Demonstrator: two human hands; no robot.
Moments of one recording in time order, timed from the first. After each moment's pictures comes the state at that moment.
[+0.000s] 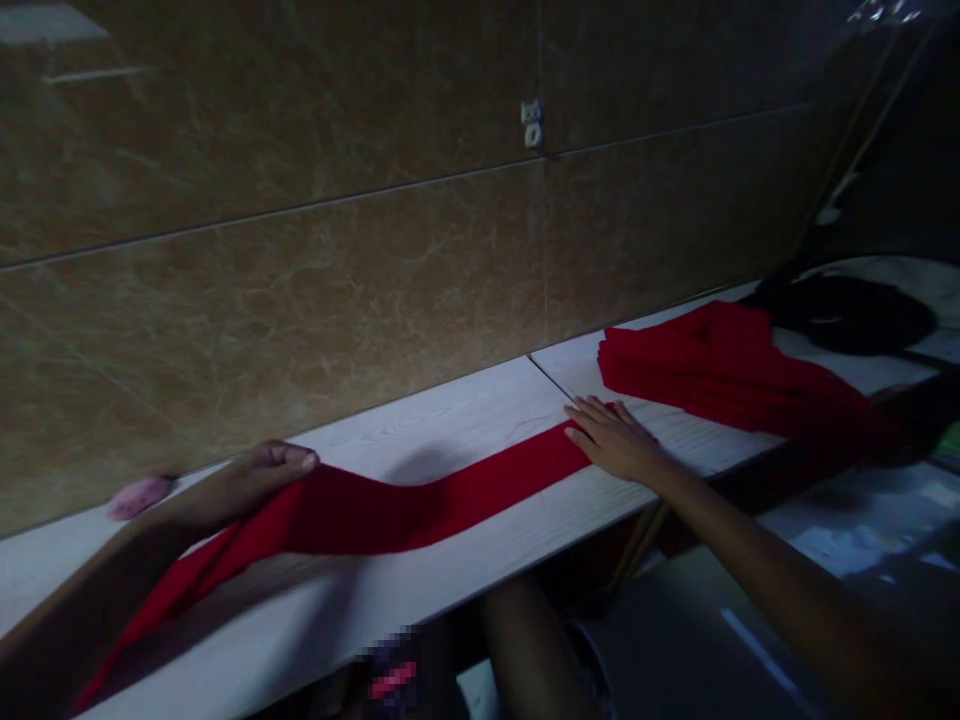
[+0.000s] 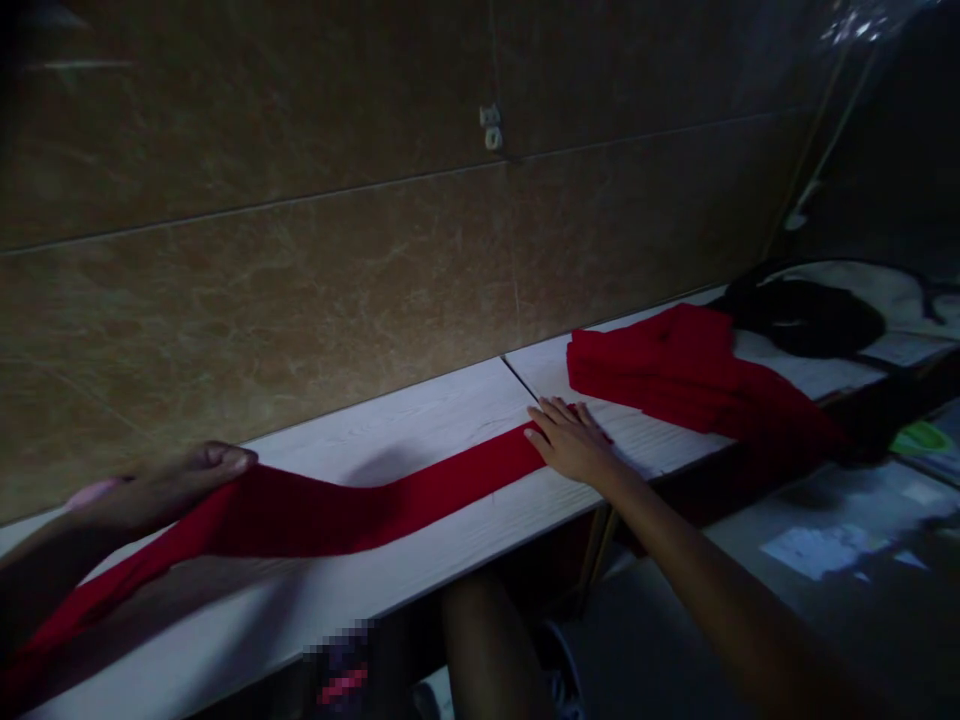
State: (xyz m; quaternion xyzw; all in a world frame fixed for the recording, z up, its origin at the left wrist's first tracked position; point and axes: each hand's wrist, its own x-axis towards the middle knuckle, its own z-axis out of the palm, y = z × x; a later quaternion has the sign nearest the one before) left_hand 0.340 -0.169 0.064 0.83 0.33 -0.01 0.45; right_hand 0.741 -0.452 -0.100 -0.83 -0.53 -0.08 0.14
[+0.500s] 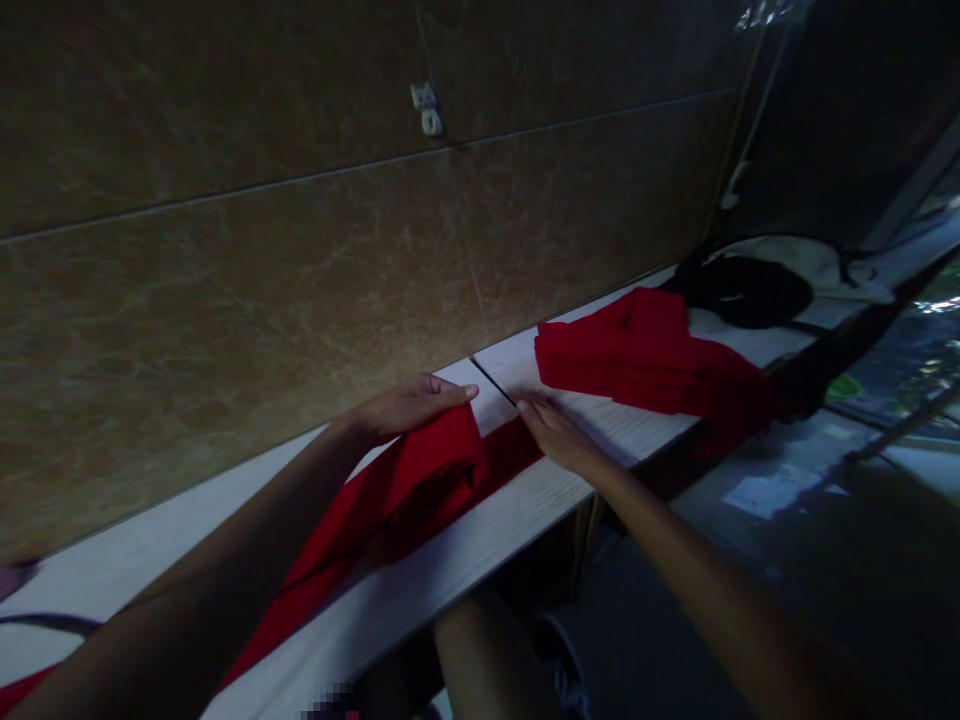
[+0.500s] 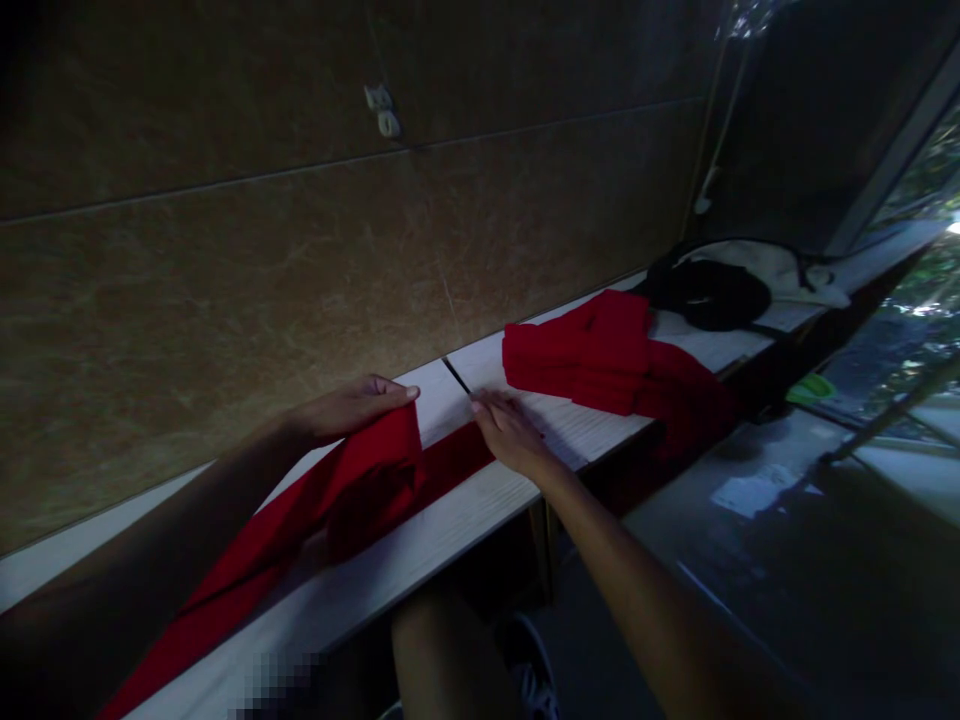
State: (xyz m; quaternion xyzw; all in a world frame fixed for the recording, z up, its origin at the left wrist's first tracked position) left_hand 0.600 -0.280 0.058 0.83 0.12 -0.09 0.54; right_hand 0.747 -0.460 -0.089 -0.78 -0.45 0.04 0.42
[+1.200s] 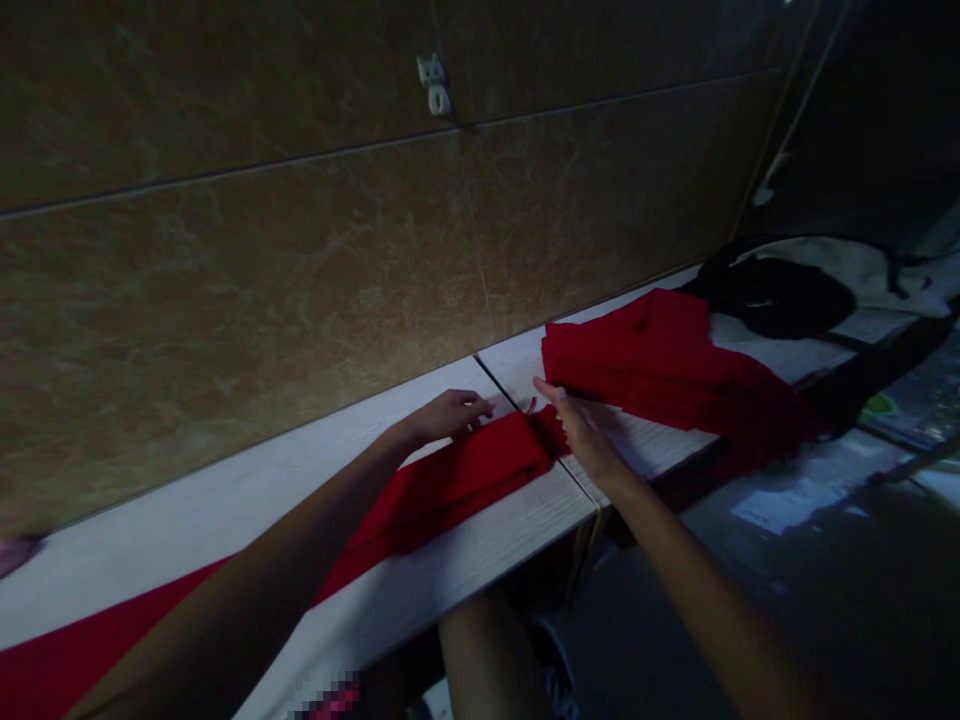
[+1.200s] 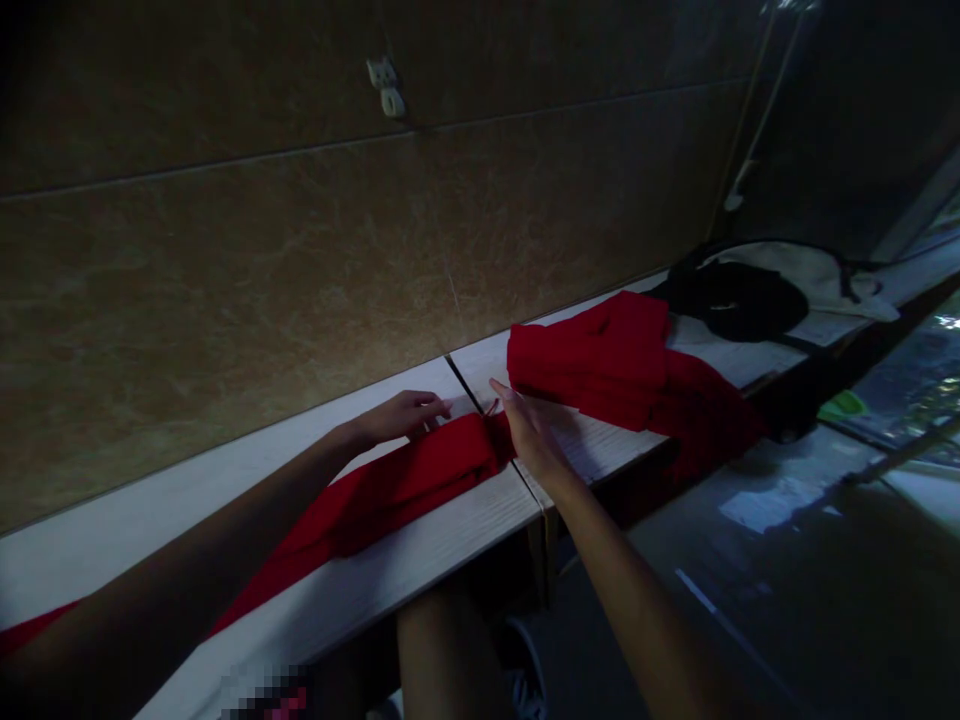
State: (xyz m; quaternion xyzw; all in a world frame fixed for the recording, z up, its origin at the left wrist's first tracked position) left_hand 0.653 -0.265 -0.016 0.88 0.18 -0.05 0.44; right_hand 0.766 -0.476 -0.086 -0.71 -0.37 0.10 0.59
